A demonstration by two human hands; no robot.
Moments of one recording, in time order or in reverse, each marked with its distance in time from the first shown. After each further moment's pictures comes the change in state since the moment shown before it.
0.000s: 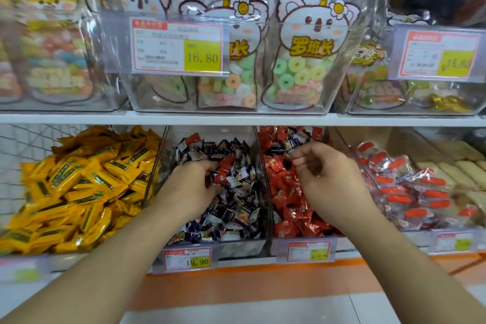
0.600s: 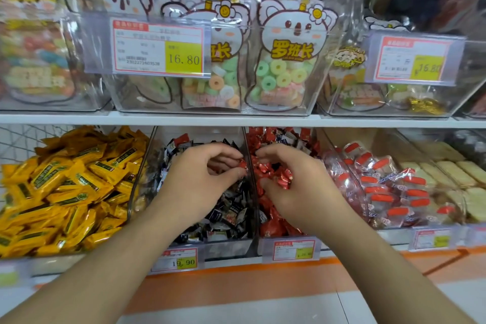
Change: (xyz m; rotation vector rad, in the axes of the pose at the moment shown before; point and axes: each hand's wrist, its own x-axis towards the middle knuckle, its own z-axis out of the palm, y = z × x) left_hand -0.019 0.049 -0.010 -0.550 0.132 0.155; right_hand -0.010 -0.020 0.000 -0.065 -0.173 -0.182
